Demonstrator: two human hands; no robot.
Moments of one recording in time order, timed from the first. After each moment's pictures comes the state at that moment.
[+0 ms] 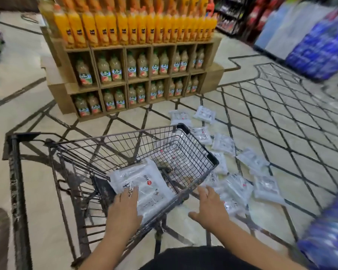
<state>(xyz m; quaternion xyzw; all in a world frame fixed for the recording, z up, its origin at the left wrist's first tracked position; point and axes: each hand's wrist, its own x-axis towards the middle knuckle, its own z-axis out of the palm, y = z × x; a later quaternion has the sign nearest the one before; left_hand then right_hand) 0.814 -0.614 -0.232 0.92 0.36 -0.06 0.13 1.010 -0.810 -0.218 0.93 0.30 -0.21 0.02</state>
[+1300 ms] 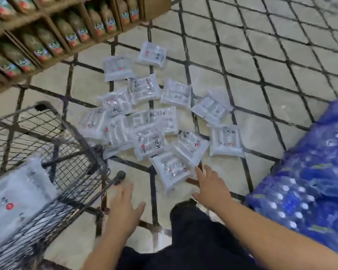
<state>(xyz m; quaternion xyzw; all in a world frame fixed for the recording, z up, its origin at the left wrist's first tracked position) 1.285 -0.917 -0.336 0.83 0.40 -0.19 0.33 1.475 -1.124 -0.347 0.90 0.28 -0.33 0.07</state>
